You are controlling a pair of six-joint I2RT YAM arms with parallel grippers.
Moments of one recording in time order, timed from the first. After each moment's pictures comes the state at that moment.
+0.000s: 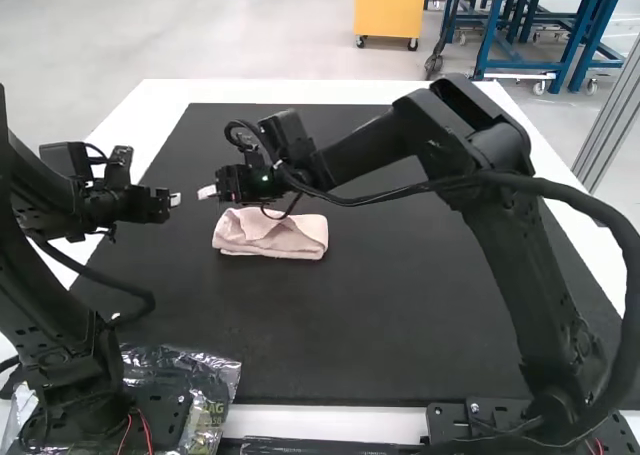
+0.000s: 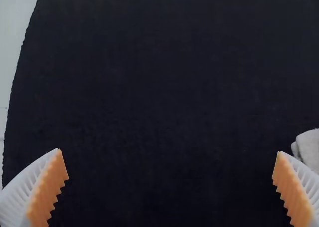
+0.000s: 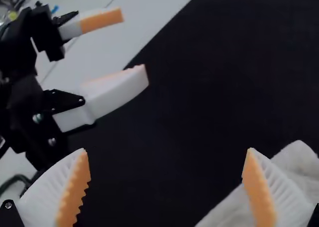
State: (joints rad) left arm 0.40 1.48 0.47 0.46 0.50 0.26; right arm 0.88 2.24 1.54 0.21 -0.47 0.41
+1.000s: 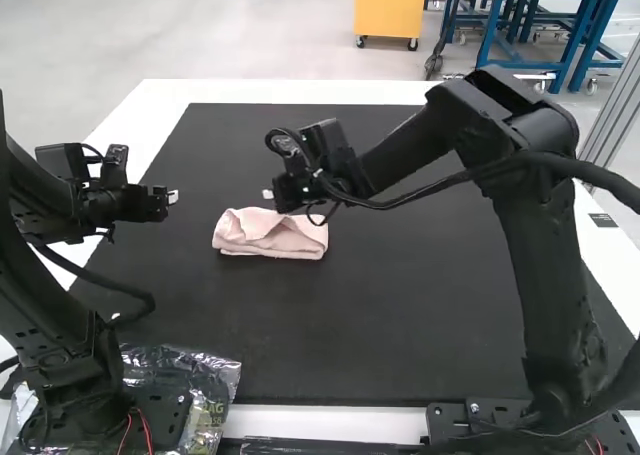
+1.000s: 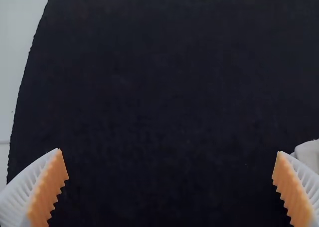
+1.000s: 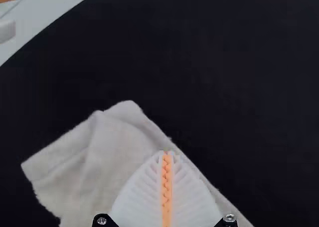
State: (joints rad) left arm 0.41 1.46 0.45 0.49 0.50 0.23; right arm 0.77 2.11 1.24 0.34 -0.26 0.09
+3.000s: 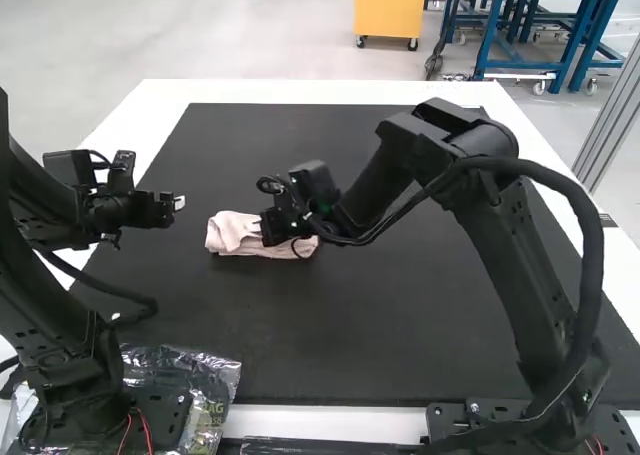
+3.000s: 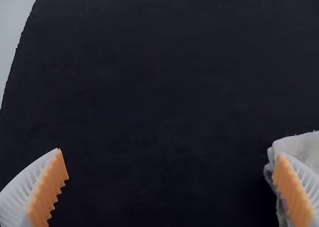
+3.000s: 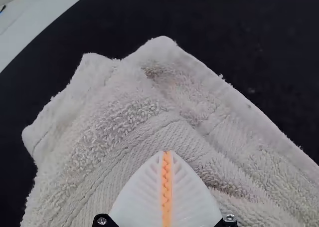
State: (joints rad) left arm 0.37 1.46 0.41 0.53 0.50 0.22; right arm 0.83 2.32 1.23 0.60 -0.37 0.21
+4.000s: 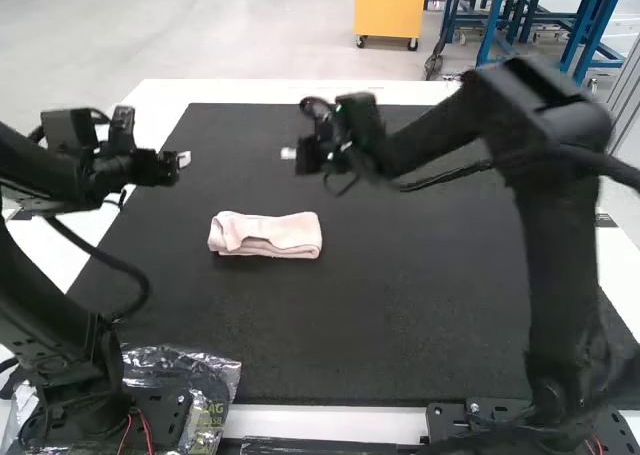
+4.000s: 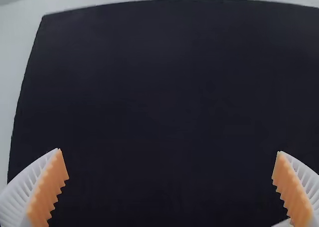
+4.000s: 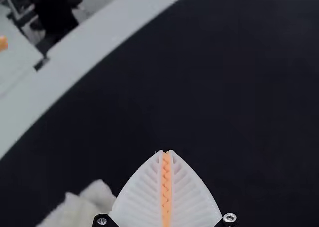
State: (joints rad) left arm 0.29 1.37 0.59 0.45 0.50 0.12; right arm 0.64 1.99 1.25 0.43 -0.35 0.21
